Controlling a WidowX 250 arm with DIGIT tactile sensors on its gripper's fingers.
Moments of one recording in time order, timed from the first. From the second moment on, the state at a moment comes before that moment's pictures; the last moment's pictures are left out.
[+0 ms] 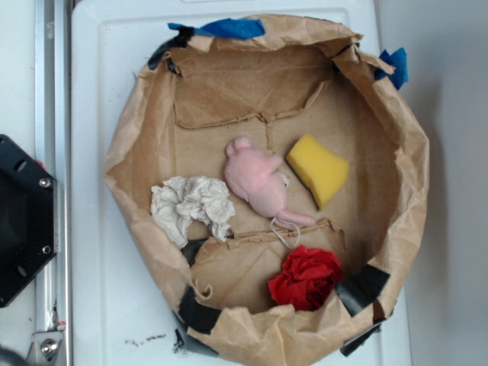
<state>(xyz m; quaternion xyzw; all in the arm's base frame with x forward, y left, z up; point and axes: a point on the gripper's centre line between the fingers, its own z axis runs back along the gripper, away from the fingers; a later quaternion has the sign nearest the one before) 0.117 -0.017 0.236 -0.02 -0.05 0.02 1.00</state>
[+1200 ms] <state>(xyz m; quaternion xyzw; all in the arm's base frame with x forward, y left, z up) 0.225 0.002 0.180 -0.02 -0.09 -0.04 0.99</state>
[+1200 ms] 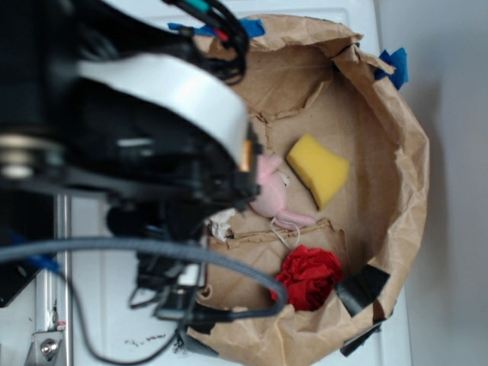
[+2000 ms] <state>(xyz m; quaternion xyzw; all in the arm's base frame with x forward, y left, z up) 0.273 0.027 0.128 0.00 -0.04 -0.10 0.99</state>
